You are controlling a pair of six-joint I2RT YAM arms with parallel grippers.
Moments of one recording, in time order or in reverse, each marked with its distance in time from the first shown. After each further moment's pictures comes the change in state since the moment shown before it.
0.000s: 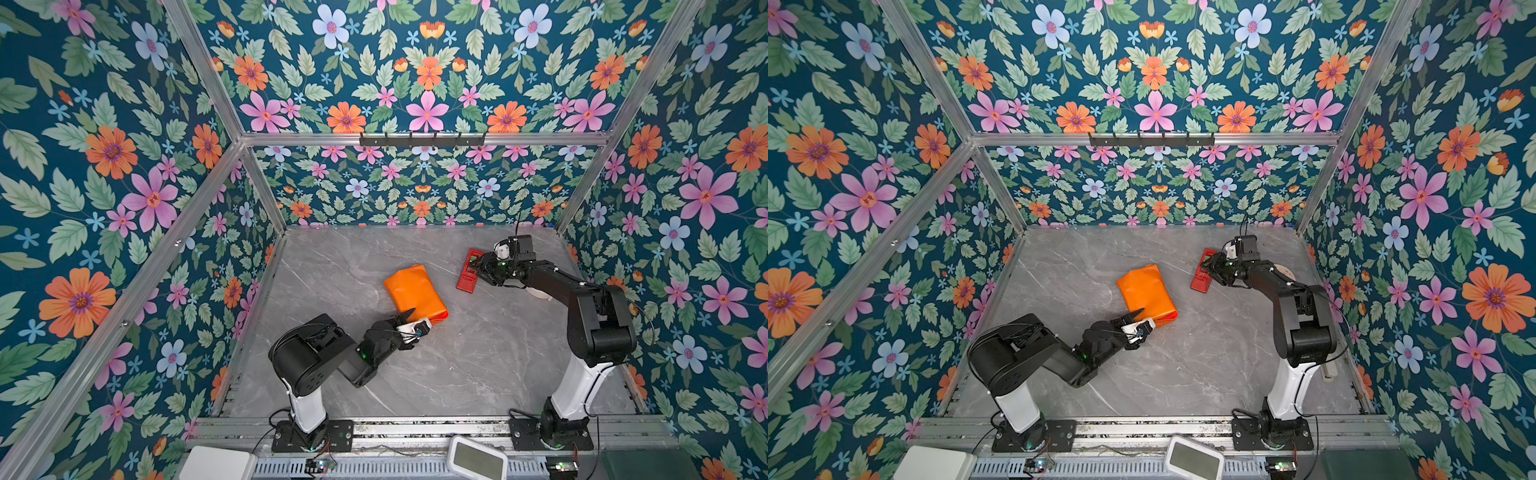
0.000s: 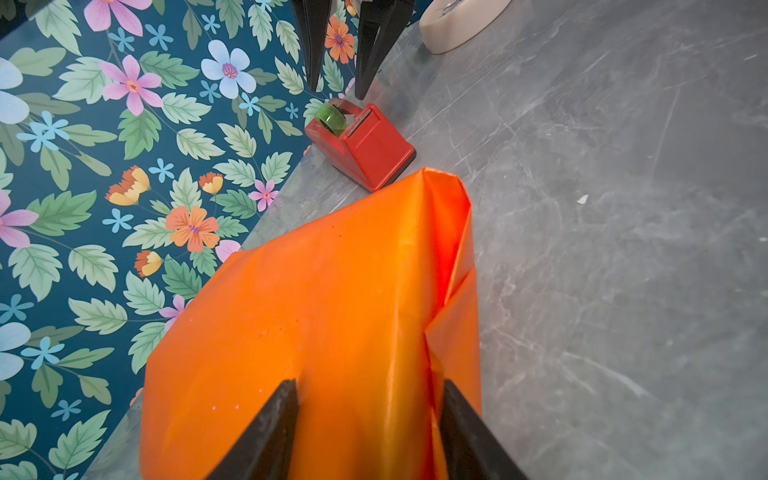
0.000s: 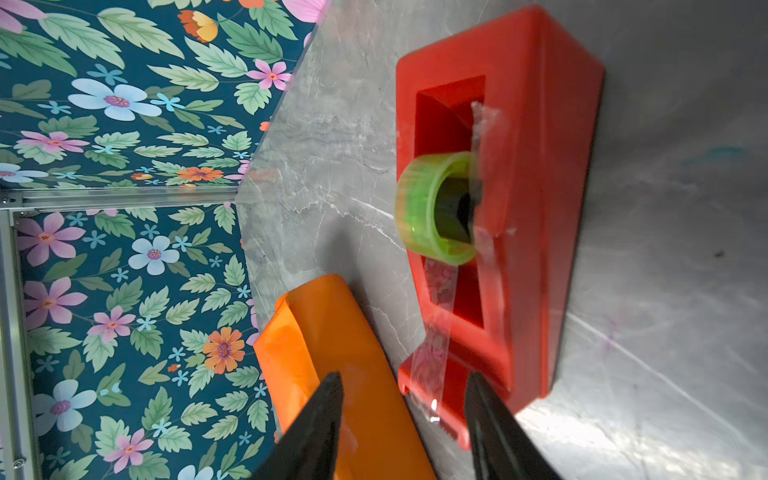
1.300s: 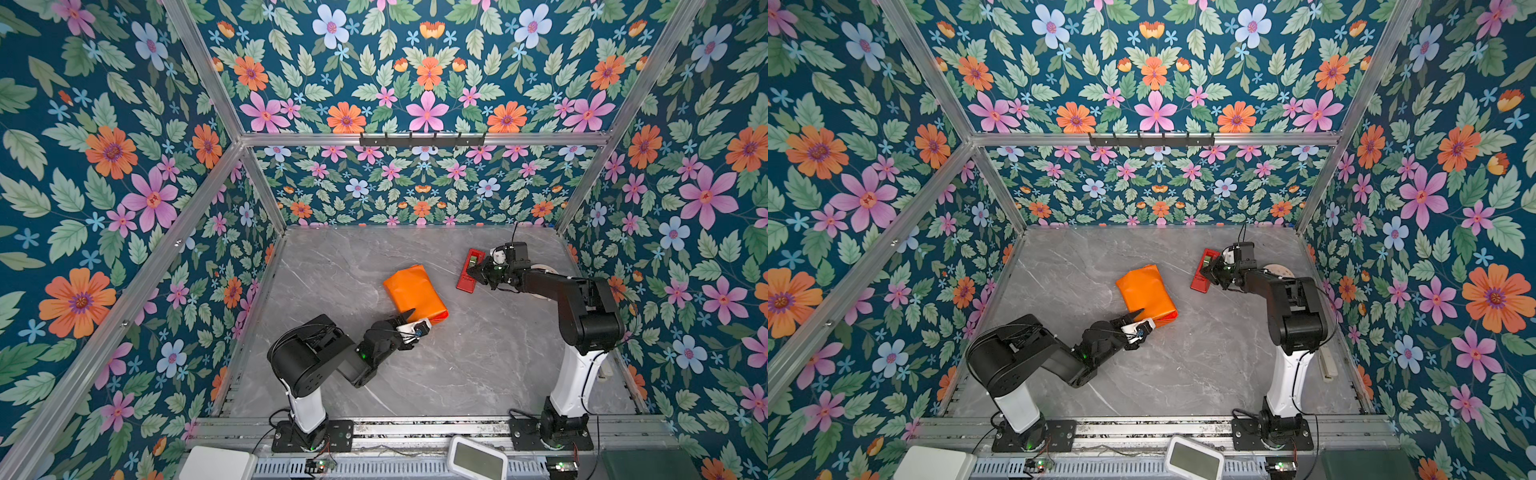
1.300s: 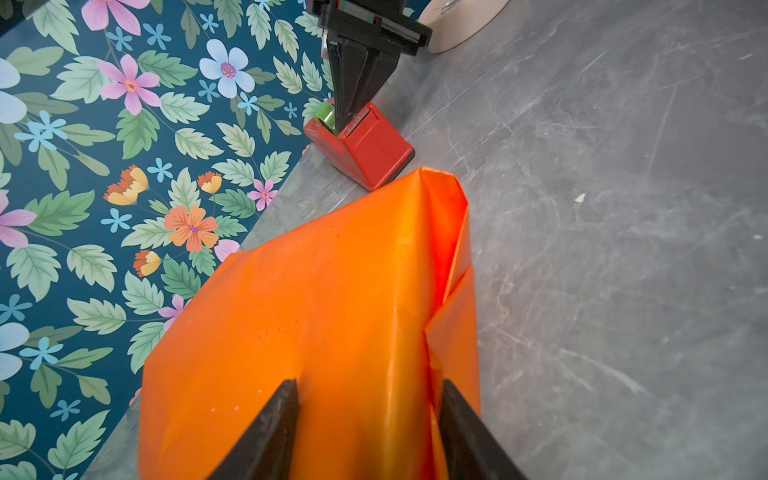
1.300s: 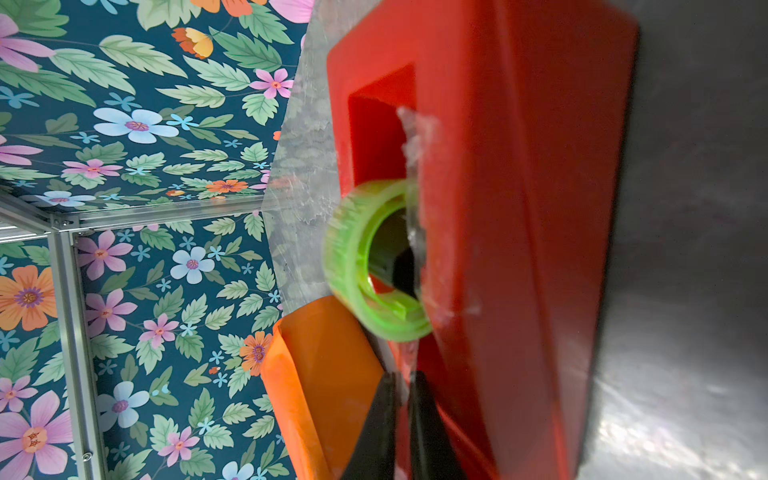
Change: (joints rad) left arm 0.000 -0.008 -0.002 -0.011 0.002 0.000; right arm -0.008 0.105 -0.056 0.219 -0.073 0.117
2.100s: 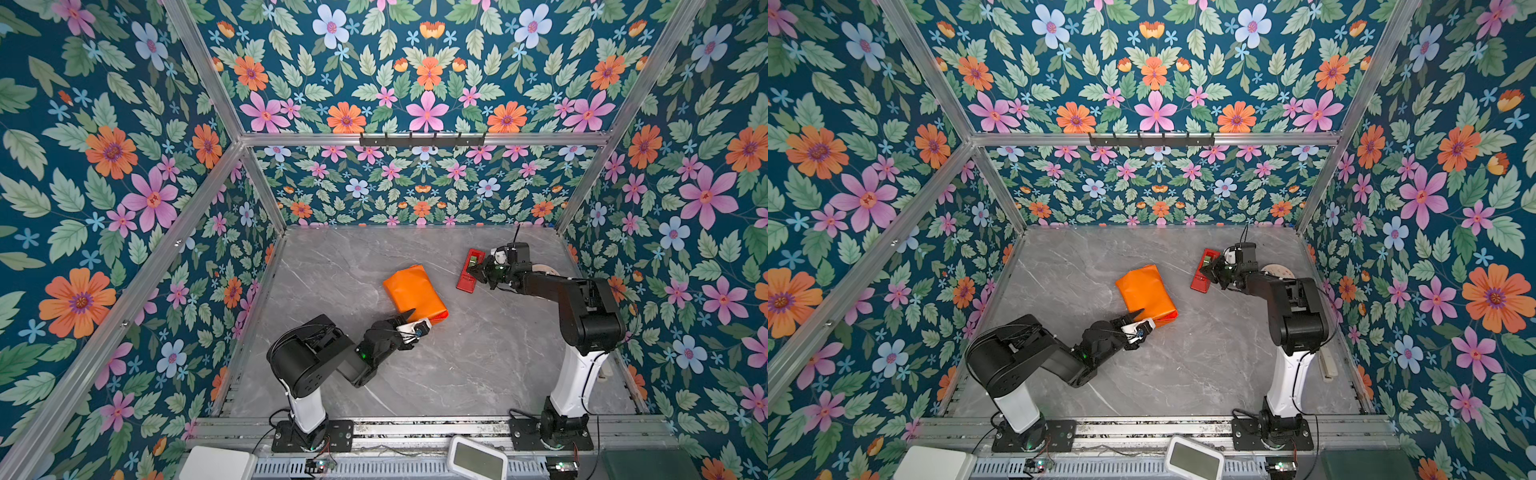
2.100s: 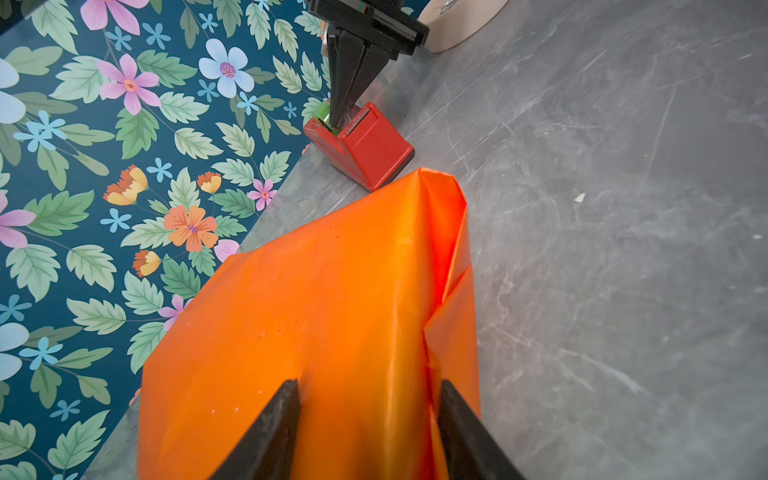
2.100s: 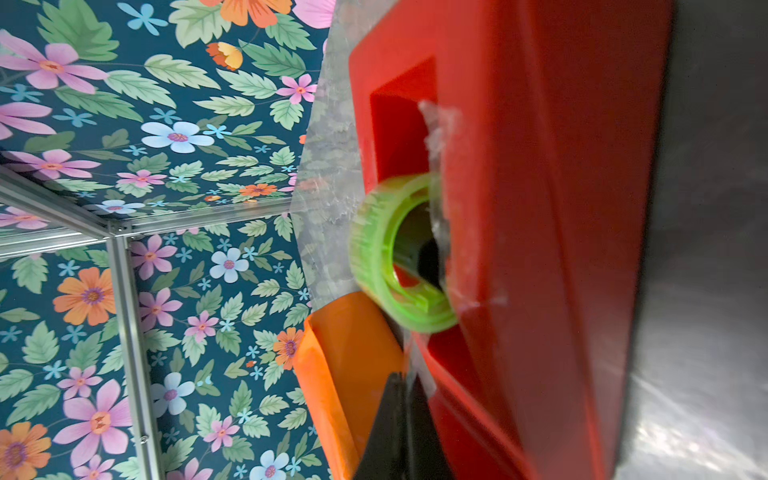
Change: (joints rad) left arm 0.000 -0.004 0.001 -0.007 0.000 0.000; right arm -0.010 -0.012 -0.044 0.130 -0.064 0.127
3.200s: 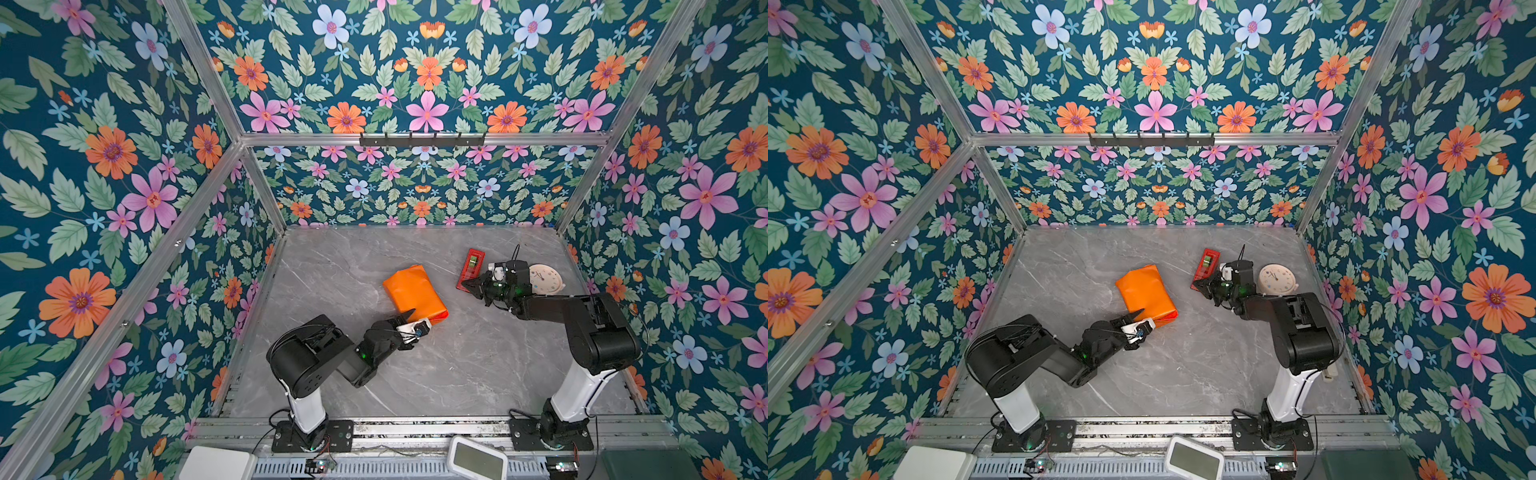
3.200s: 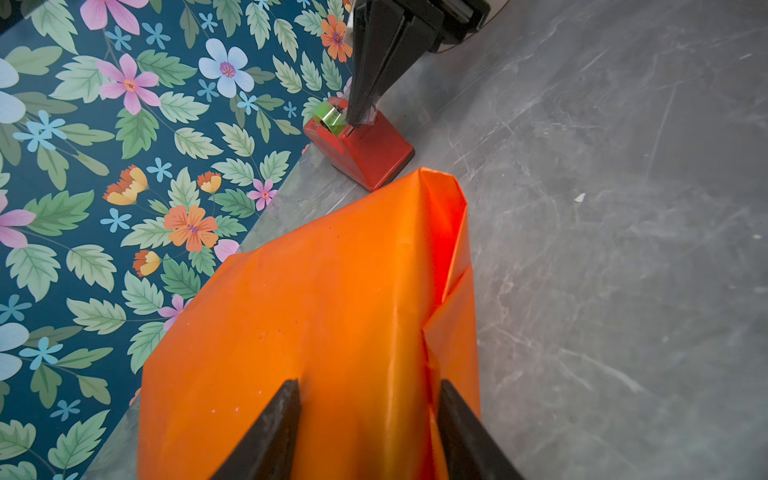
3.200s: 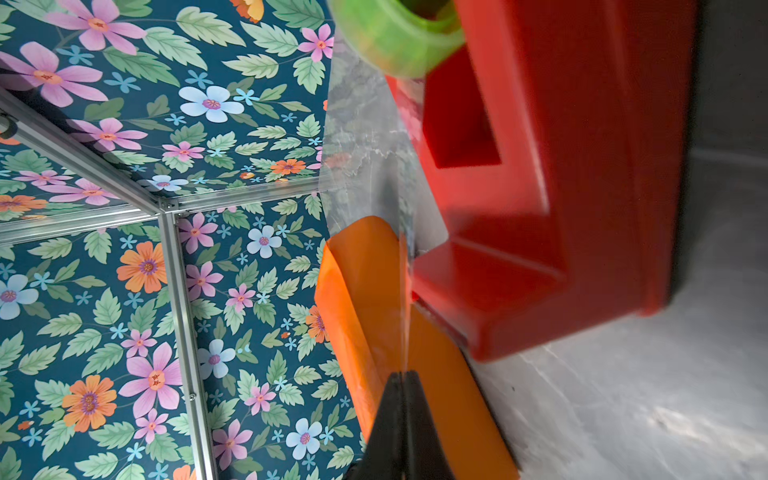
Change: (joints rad) left arm 0.000 -0.002 0.001 -0.003 0.000 0.000; right arm 0.078 -0.158 -0.321 0.277 0.015 0.162
